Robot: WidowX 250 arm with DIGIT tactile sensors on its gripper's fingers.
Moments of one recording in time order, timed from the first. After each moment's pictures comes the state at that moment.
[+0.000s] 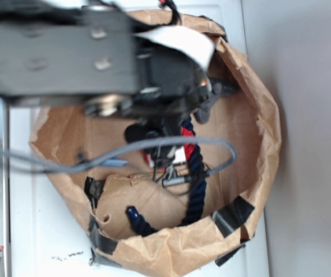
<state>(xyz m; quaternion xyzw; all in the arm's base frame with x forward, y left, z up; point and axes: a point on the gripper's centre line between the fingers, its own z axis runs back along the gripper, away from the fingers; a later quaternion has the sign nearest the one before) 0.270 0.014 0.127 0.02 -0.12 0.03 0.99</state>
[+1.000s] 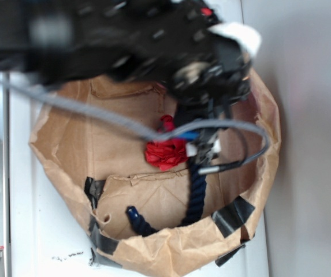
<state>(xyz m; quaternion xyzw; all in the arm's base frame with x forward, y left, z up) 0.313 0.023 0.088 -0.02 -0.12 0.01 0.99</state>
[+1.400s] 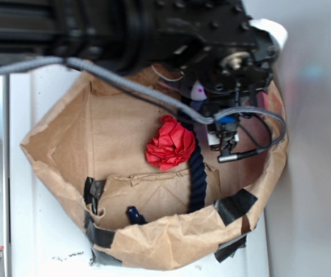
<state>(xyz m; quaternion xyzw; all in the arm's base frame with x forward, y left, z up) 0.337 0.030 0.064 -0.02 -0.10 0.01 1.00</state>
